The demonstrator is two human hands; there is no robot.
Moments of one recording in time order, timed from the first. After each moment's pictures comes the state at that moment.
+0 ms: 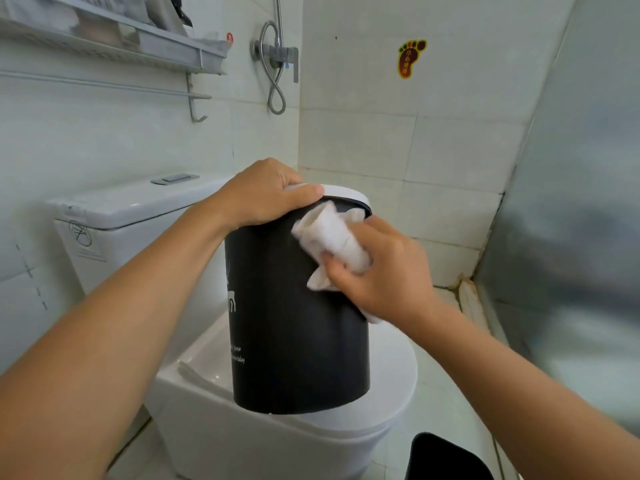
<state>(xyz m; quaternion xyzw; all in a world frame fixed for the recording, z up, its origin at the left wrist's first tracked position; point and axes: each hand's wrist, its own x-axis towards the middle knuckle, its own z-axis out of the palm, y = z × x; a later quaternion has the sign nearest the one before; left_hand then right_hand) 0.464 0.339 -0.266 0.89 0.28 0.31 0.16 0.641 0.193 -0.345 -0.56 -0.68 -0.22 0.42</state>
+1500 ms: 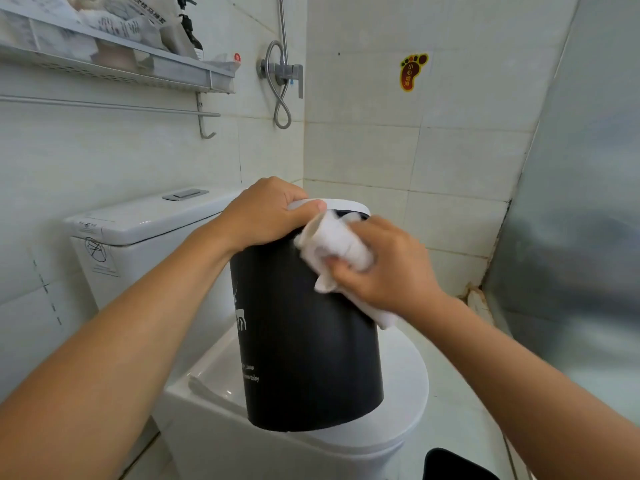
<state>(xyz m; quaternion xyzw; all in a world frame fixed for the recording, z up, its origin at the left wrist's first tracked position) 0.458 0.339 -0.272 0.88 0.29 0.35 0.14 0.643 0.209 -0.329 -0.57 -0.68 -0.19 0.42</state>
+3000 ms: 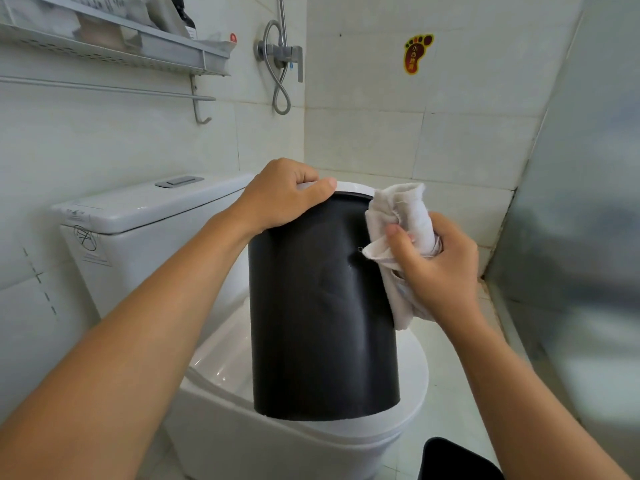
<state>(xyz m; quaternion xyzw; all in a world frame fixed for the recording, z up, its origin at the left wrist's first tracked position) 0.486 0.341 -0.274 0.86 0.28 0.39 0.19 0.673 0.186 -0.348 -0.57 -0.52 -0.05 0.64</state>
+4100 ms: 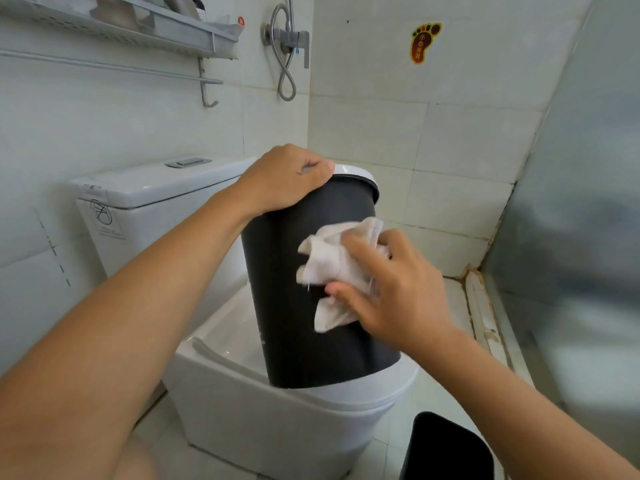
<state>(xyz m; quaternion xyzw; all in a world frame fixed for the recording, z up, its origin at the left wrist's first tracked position) 0.470 0.327 -0.272 0.88 0.31 0.35 0.13 0.634 0.154 -0.378 -0.58 -0.69 -0.28 0.33</state>
